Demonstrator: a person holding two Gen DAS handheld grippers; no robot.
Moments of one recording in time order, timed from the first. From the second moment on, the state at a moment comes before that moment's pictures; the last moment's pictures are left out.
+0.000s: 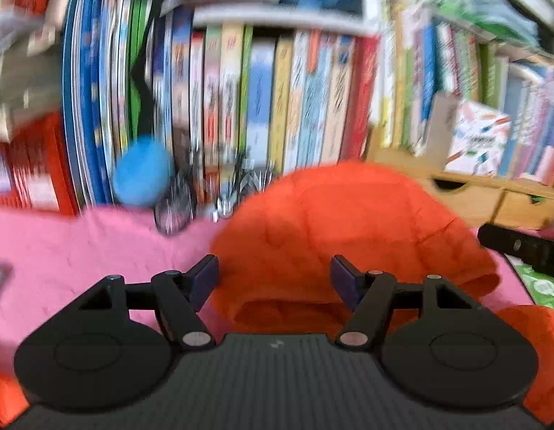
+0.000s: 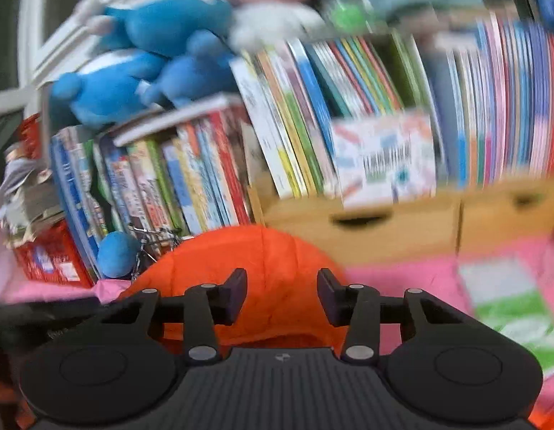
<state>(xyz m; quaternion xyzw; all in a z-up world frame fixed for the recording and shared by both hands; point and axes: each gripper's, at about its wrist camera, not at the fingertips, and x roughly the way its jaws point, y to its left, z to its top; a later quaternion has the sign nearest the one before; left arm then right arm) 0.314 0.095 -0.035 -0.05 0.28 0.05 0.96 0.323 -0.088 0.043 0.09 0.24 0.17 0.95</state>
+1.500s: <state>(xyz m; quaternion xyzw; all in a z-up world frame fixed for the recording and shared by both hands) 0.368 0.038 -0.052 0.05 0.33 0.01 0.94 0.328 -0.097 -0.002 0.11 0.21 0.20 0.95</state>
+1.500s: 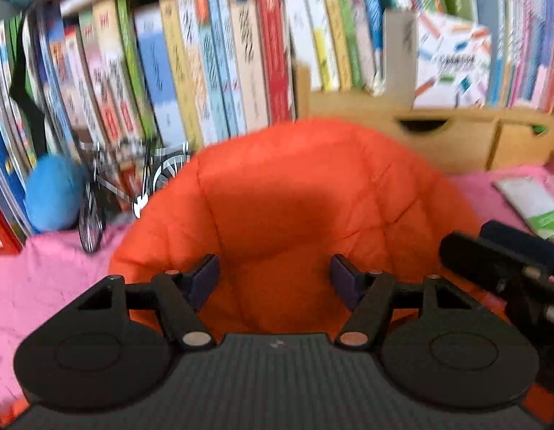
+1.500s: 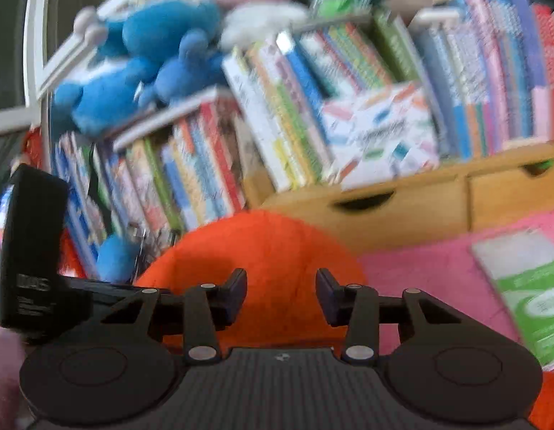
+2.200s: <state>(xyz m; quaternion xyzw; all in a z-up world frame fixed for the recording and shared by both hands) 0.356 0.050 -0.067 0.03 0.34 -0.01 0.94 0.344 -0.109 -0.009 0.12 0.28 0.20 0.93</state>
